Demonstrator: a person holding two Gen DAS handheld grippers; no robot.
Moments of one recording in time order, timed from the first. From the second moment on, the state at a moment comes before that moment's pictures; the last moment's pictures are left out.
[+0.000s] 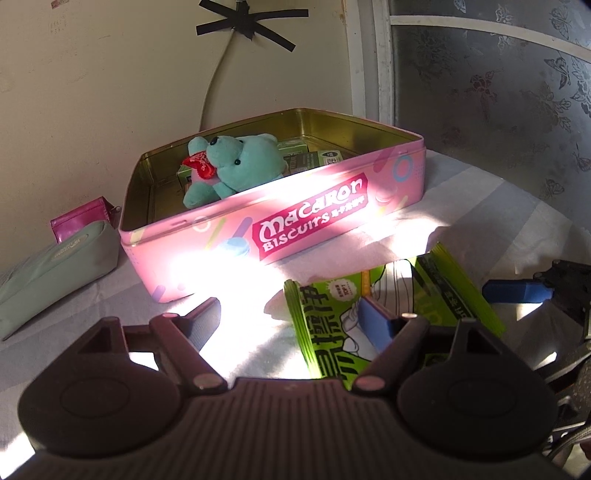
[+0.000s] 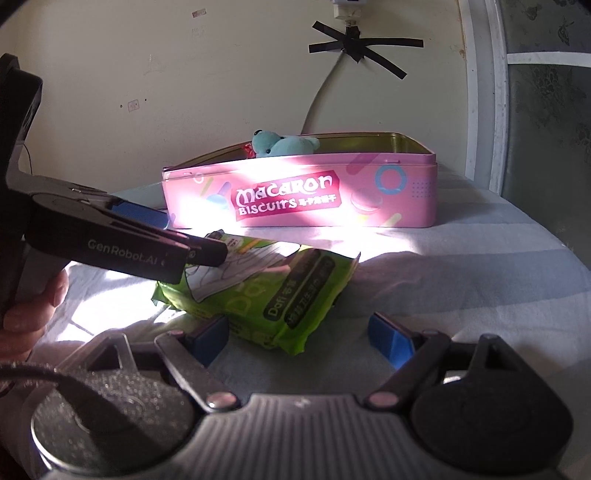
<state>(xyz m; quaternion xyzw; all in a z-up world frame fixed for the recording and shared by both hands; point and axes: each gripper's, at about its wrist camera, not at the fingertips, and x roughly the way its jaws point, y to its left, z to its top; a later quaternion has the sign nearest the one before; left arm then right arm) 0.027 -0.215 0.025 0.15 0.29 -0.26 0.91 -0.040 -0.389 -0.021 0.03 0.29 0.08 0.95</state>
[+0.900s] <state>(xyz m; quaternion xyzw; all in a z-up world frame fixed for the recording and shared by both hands) 0.020 -0.214 0.021 0.12 0.30 -0.30 0.90 -0.043 -0.371 -0.019 -0.01 0.30 0.07 0.95</state>
